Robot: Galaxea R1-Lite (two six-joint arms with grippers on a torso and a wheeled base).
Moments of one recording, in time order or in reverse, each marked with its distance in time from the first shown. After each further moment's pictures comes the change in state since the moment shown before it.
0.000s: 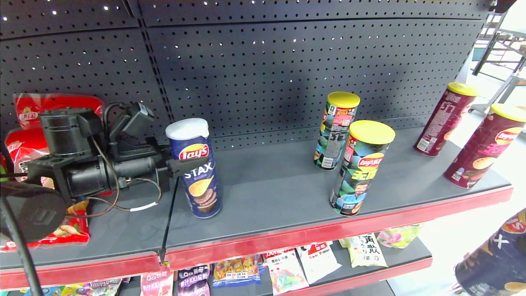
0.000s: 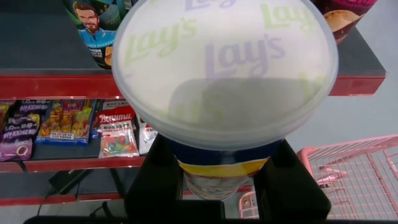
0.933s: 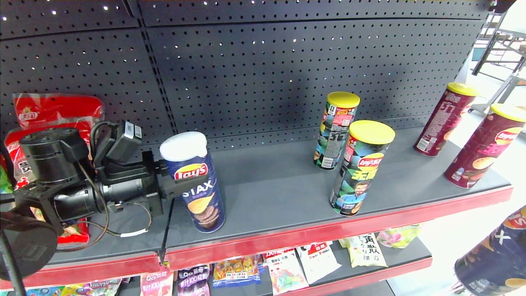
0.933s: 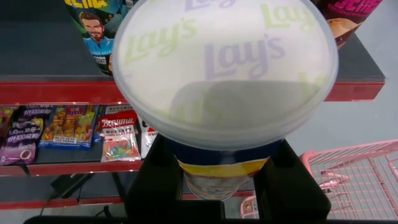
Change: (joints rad) left arm -0.005 -0.015 0.191 -0.248 -0.109 0.003; right arm 0.001 0.002 -0.016 -0.003 0.006 0.004
